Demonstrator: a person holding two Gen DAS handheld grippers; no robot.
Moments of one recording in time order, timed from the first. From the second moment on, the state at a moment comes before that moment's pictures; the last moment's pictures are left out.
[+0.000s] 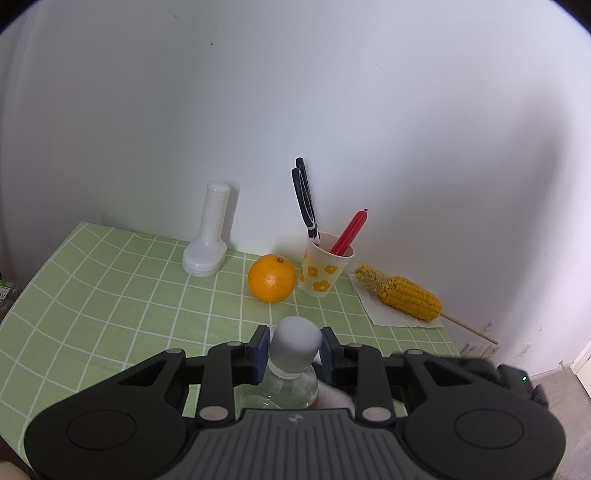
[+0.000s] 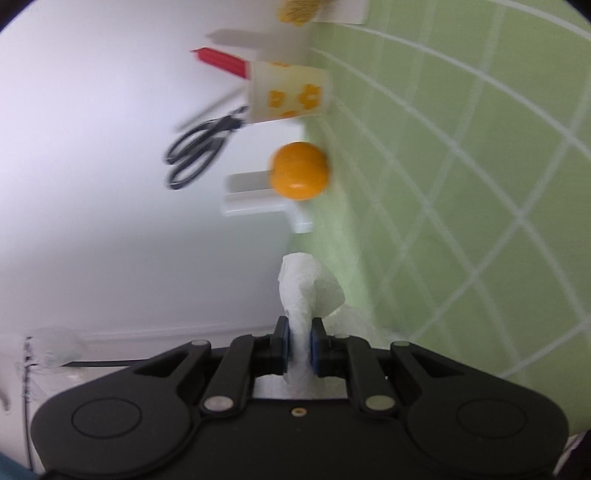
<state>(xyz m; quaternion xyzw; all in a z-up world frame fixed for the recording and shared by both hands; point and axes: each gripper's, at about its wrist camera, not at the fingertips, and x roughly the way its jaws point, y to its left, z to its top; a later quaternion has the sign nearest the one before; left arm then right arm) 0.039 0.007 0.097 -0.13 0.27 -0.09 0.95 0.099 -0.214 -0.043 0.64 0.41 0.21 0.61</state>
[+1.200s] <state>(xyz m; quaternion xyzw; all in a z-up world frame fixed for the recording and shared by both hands) 0.043 0.005 0.097 -0.13 0.26 -0.09 0.95 0.065 -0.211 0.005 0.50 0.38 0.34 0.70</state>
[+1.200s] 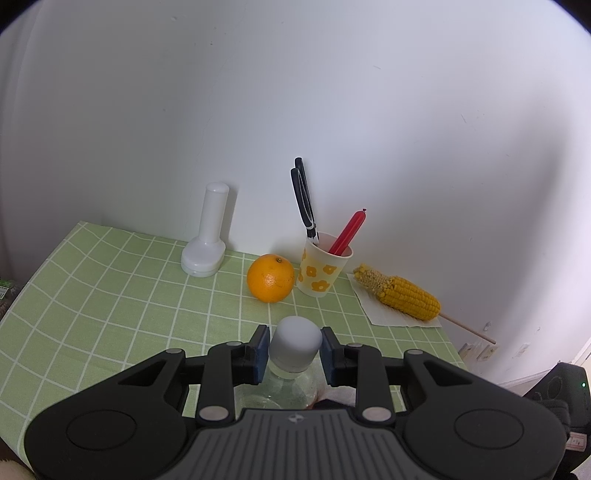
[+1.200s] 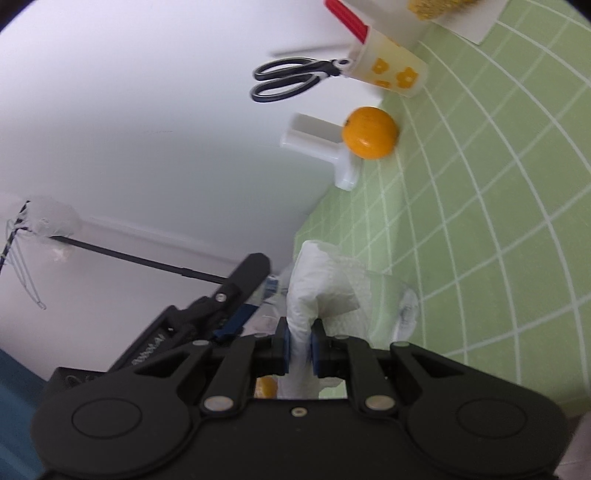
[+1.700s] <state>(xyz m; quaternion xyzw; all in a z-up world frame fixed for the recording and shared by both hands) 0.045 0.004 0.097 -0.13 0.27 -0.09 0.95 0.078 -0.211 -0.006 0.53 0.36 0.37 0.68</state>
